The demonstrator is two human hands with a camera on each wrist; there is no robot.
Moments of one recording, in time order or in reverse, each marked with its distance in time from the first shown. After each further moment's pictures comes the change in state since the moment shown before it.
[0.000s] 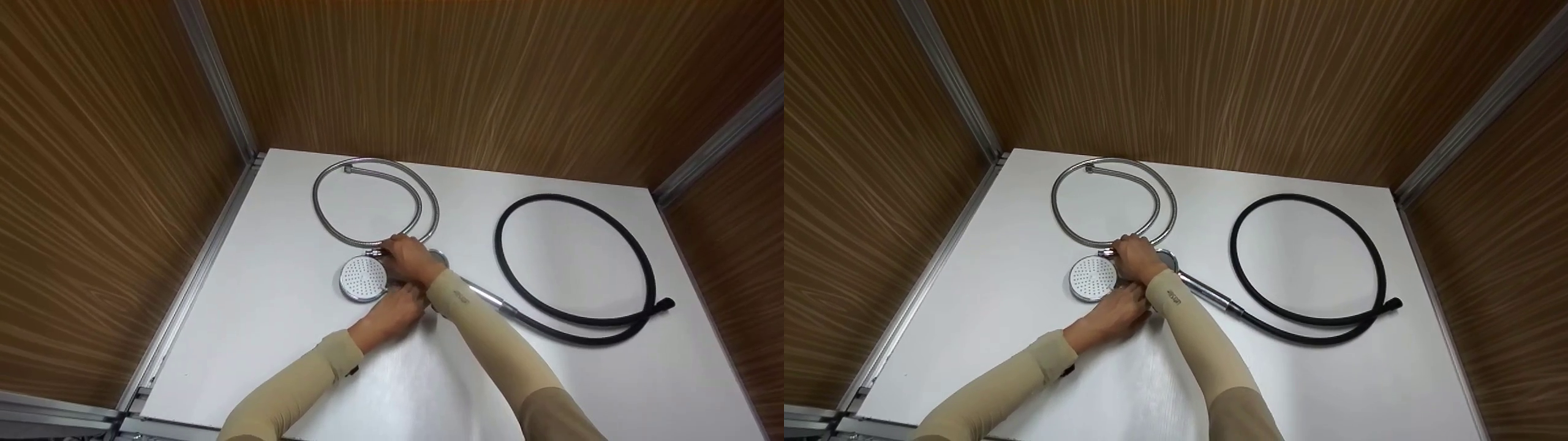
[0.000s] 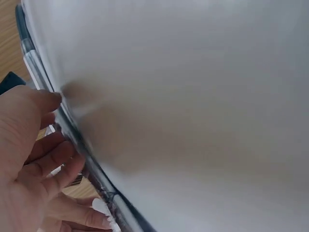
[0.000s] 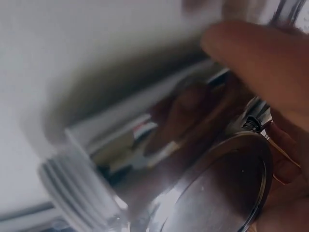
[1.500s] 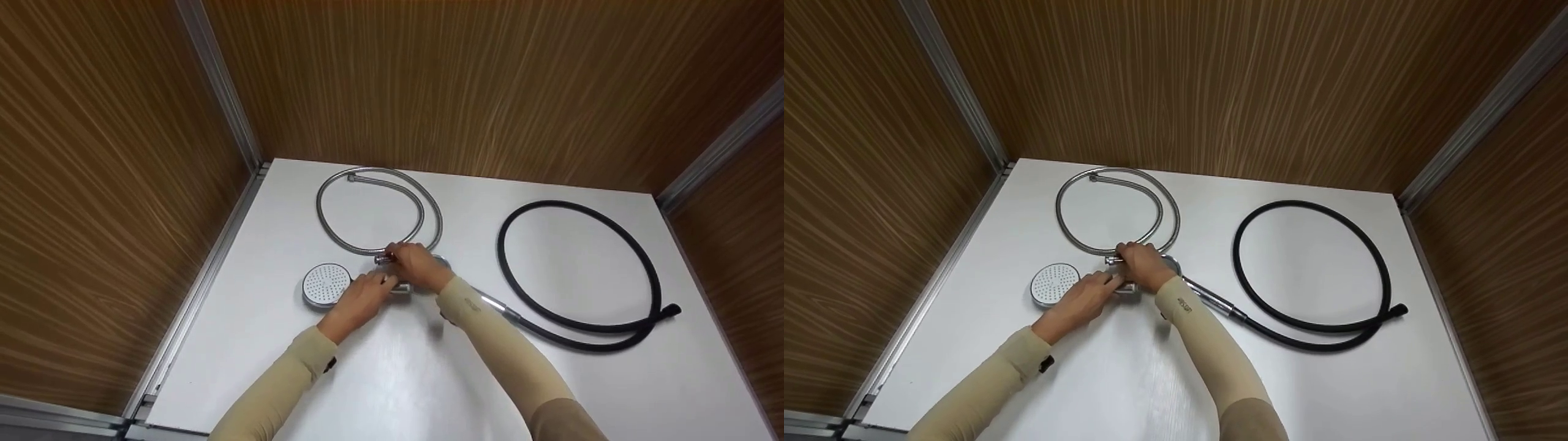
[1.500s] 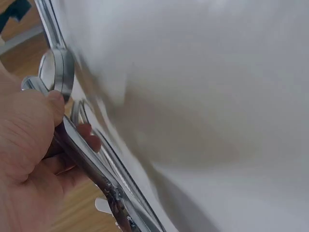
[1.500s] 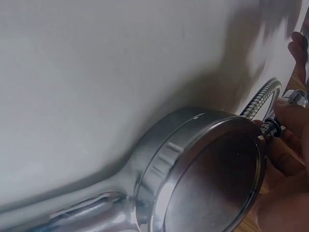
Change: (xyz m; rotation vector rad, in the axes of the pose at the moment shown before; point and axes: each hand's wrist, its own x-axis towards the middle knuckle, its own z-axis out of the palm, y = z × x) left_hand -0.028 -0.062 -0.019 -0.198 -0.121 -0.223; right_hand -0.002 0.008 -0.007 0.074 -0.050 -0.006
